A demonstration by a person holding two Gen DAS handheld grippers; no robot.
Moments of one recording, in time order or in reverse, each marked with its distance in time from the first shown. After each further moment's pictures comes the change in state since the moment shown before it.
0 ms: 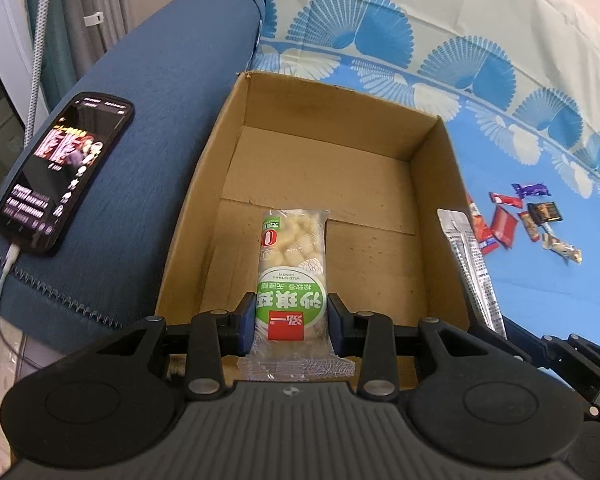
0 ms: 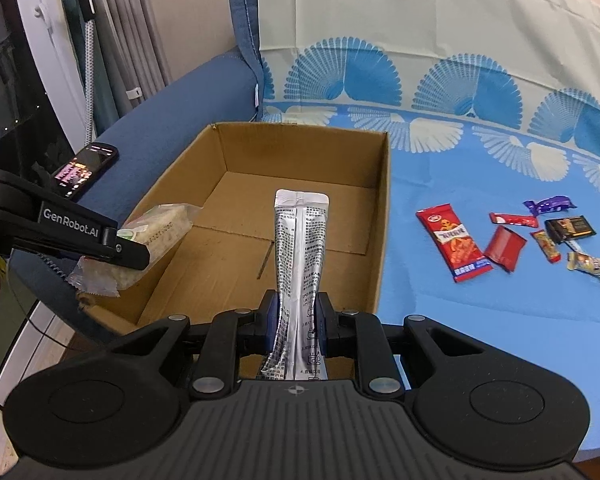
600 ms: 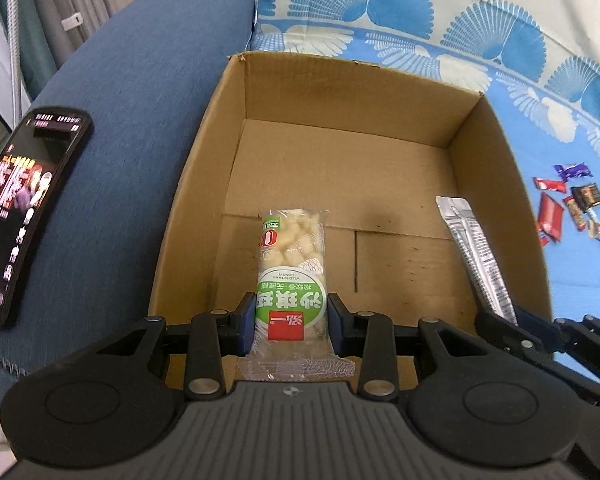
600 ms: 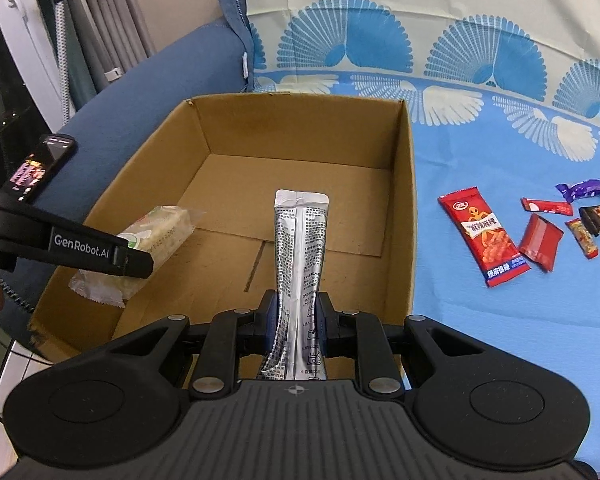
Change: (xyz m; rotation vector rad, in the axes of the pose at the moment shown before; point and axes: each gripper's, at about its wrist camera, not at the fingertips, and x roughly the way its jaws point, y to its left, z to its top) left arm 0.075 -0.007 0.030 0.075 0.048 0.085; right arm 0.082 -0.007 0.022 0.034 0.081 0.012
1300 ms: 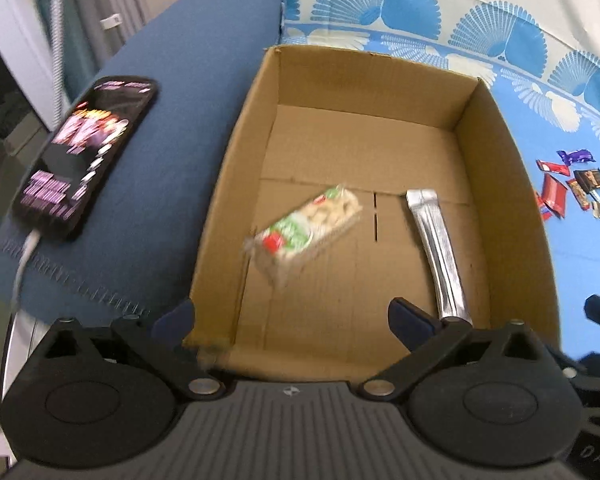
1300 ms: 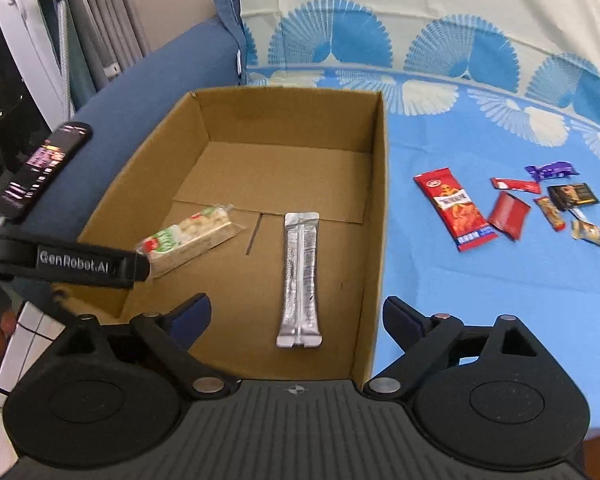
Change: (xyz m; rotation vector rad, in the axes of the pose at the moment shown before) left arm -0.057 0.003 -0.076 -0.028 -0.036 0.065; right arm -0.065 0.008 -0.036 0.014 -0.006 -0.044
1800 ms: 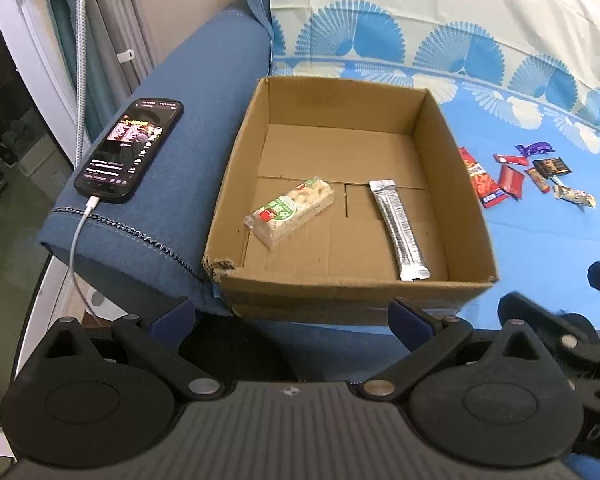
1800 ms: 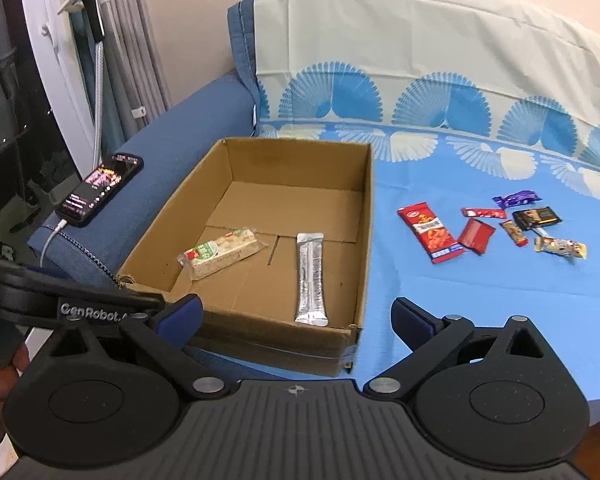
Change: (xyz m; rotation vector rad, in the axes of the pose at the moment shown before) left arm -0.092 -0.013 -0.065 0.045 -0.114 -0.004; right arm -0.104 0.018 -0.045 -0.012 -0.161 -0.011
